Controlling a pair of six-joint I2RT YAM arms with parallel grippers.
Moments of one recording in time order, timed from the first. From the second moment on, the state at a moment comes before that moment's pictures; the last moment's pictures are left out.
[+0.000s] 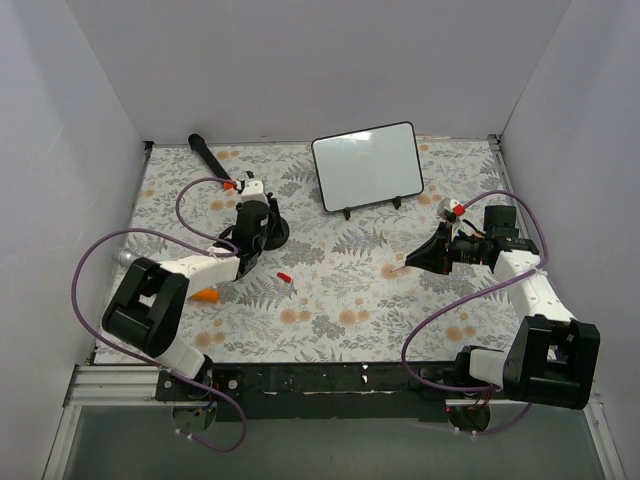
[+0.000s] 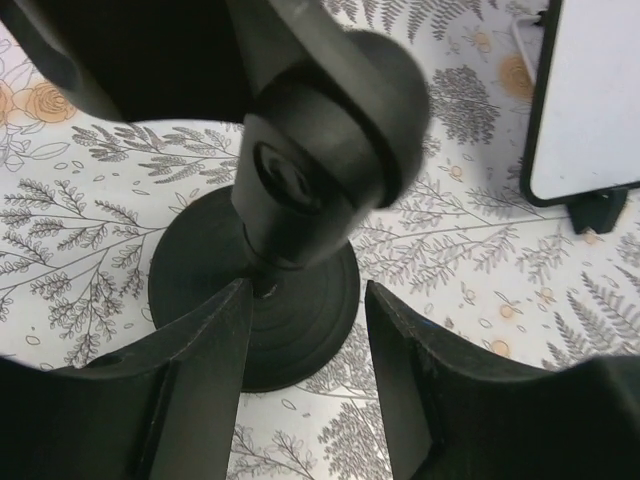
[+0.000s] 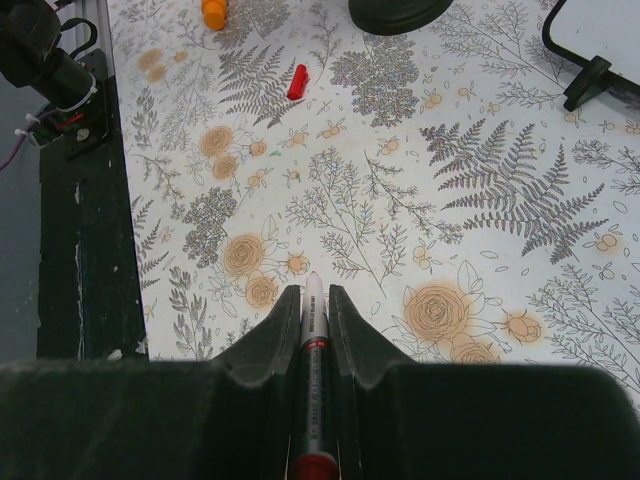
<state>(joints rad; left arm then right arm) -0.47 1.53 0.74 0.34 -0.33 -0.38 -0.10 1.22 0.76 -0.59 -1.30 -0.71</state>
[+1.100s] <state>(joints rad) -0.01 1.65 0.91 0.33 -0.41 -0.17 -0.10 1.22 0.78 -0.63 -1.30 -0.76</state>
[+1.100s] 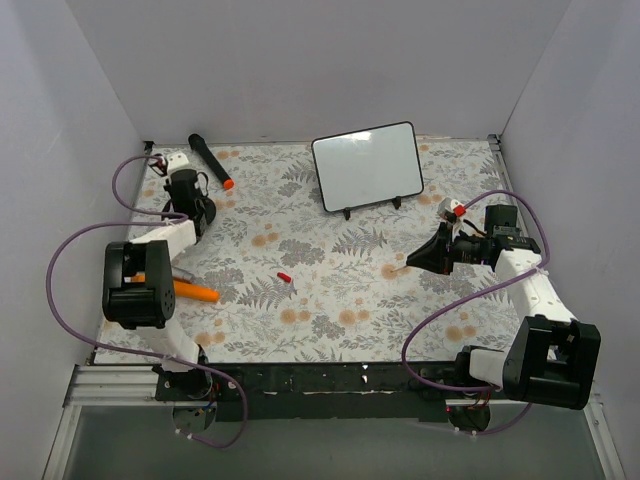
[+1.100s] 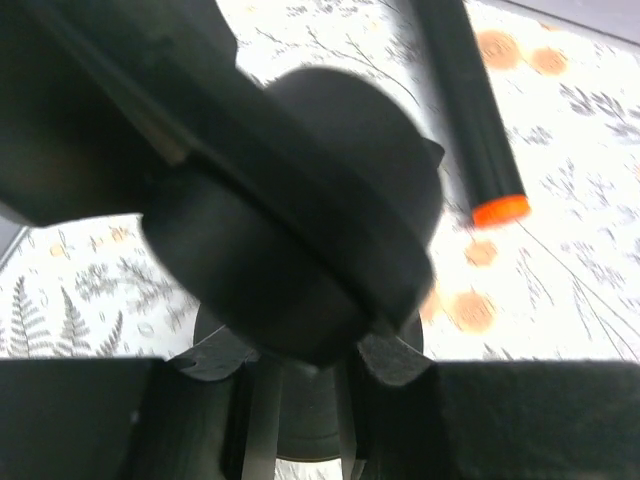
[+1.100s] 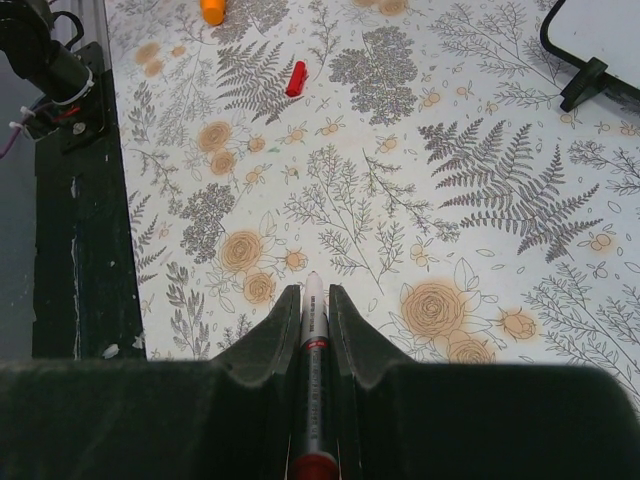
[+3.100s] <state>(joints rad) -0.25 2.30 1.49 0.54 0.77 -0.72 -0.16 1.23 0.79 -0.66 -1.28 -0.76</state>
